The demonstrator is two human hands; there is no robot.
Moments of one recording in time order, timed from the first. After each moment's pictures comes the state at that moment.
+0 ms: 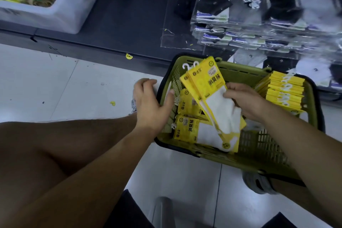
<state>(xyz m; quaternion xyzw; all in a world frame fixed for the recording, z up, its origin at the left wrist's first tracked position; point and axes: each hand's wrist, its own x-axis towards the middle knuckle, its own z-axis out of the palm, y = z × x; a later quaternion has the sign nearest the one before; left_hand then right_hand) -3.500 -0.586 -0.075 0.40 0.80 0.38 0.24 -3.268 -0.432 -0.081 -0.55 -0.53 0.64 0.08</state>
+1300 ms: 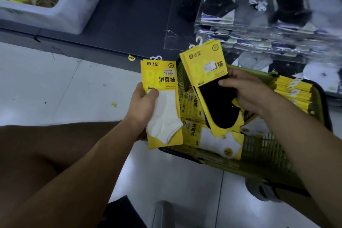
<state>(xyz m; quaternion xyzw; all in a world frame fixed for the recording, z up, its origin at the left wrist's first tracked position) -3.526 -0.574 -0.048 0.13 0.71 0.49 0.48 -3.303 -0.415 -0.049 -0.49 -0.46 0.72 0.18</state>
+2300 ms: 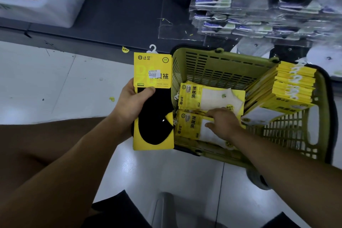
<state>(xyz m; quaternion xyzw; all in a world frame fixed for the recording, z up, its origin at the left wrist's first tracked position) -3.541 -0.593 -0.066 0.17 0.65 0.50 0.55 -3.270 -0.494 -0.183 -0.45 -0.83 0.28 -0.17</state>
